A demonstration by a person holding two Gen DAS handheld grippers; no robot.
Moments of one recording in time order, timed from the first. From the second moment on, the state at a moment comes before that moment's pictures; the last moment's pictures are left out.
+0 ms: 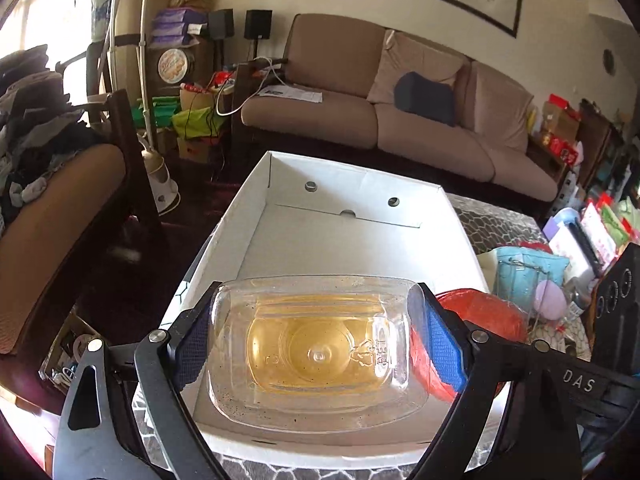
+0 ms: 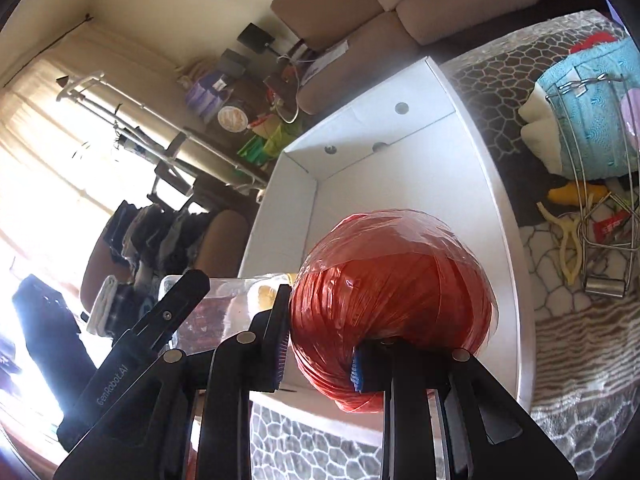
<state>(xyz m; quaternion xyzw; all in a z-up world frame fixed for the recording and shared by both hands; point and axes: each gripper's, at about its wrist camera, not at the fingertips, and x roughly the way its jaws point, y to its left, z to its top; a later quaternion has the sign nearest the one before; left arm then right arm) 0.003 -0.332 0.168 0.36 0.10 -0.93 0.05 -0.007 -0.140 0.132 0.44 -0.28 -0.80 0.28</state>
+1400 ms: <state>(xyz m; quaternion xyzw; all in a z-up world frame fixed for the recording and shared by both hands) 0.034 -0.320 0.115 0.42 0.09 -0.90 0.05 0.036 -0.116 0.137 0.51 -0.16 -0.81 0.26</state>
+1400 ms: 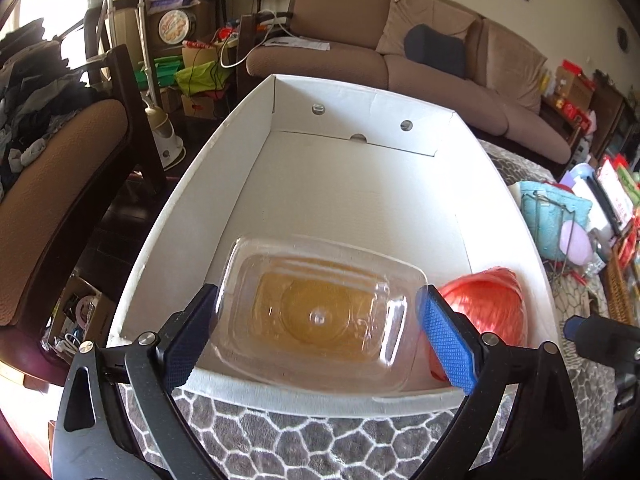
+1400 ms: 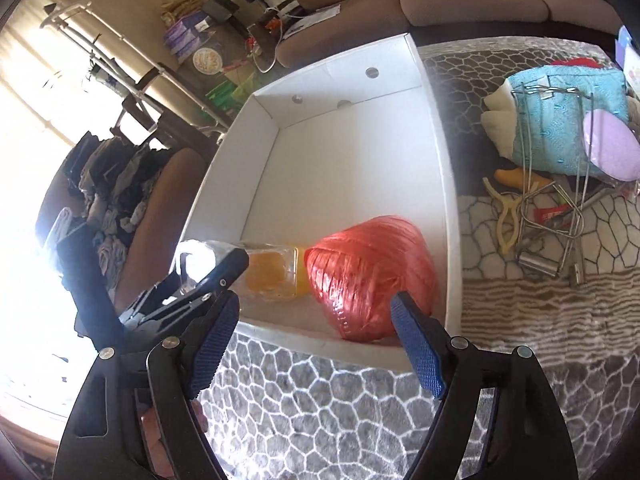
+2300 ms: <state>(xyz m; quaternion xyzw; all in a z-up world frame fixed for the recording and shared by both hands) 0.030 -0.326 0.136 0.43 0.03 -0.90 0.08 0.081 -0.081 0.150 0.48 -0.12 -0.82 0.30</state>
